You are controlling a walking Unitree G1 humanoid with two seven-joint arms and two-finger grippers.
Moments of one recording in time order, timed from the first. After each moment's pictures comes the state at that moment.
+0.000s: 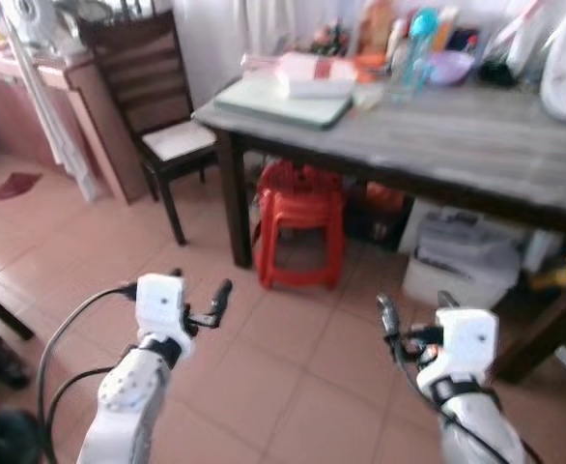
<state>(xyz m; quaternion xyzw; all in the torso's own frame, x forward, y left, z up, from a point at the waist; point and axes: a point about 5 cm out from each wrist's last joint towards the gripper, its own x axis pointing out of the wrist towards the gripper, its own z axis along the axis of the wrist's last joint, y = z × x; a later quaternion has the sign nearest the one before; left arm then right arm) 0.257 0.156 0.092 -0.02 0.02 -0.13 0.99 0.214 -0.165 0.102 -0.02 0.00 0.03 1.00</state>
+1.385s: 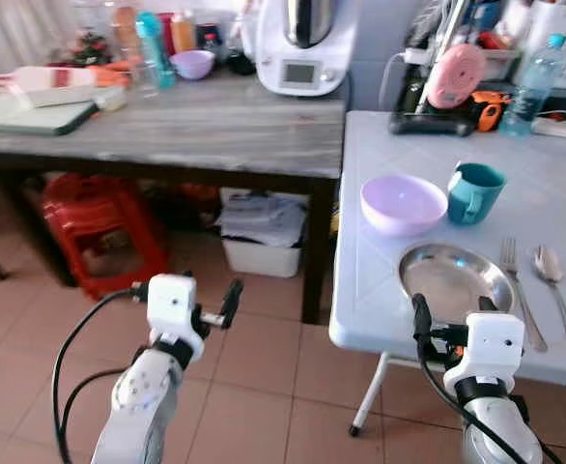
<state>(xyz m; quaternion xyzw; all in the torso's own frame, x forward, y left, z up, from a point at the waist) 0.254 0.148 0.083 -0.03 0.04 -0.12 0.99 0.213 -0.186 0.095 -0.05 0.01 -0.05 1.00</state>
